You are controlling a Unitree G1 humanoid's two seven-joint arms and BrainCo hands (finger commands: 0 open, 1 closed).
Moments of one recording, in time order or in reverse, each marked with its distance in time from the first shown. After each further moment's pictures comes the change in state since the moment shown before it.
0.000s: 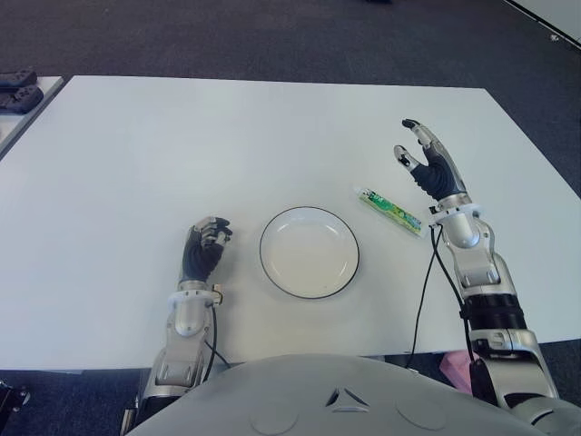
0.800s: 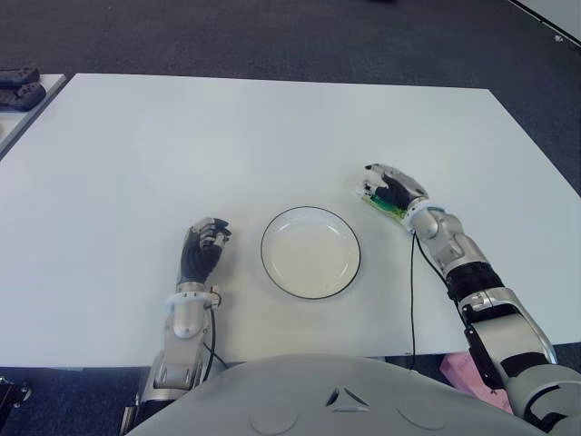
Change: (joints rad) left arm 0.019 0.000 0.005 -0.023 0.008 0.011 0.000; right arm -0.200 -0.030 0.332 0.450 -0.243 0.065 0.032
